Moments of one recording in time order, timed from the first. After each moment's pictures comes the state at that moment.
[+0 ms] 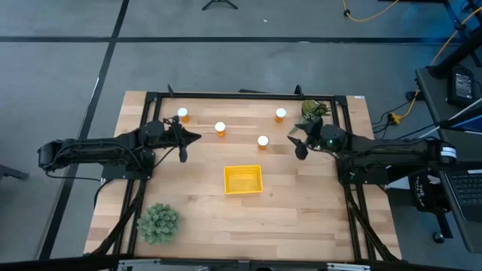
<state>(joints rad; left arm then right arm) 0.31 0.61 0.21 0.10 -0.03 -0.04 -0.27 0.82 0.21 0.21 0.28 0.13</state>
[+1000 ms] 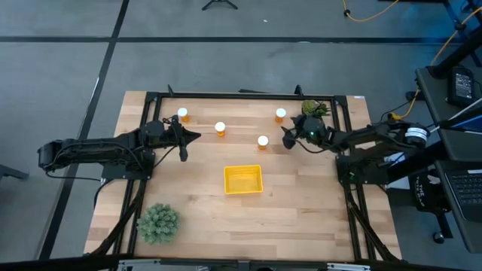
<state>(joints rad) 0.31 0.61 0.21 0.10 -0.06 -0.04 -0.43 1.37 0.26 0.62 0.34 0.13</state>
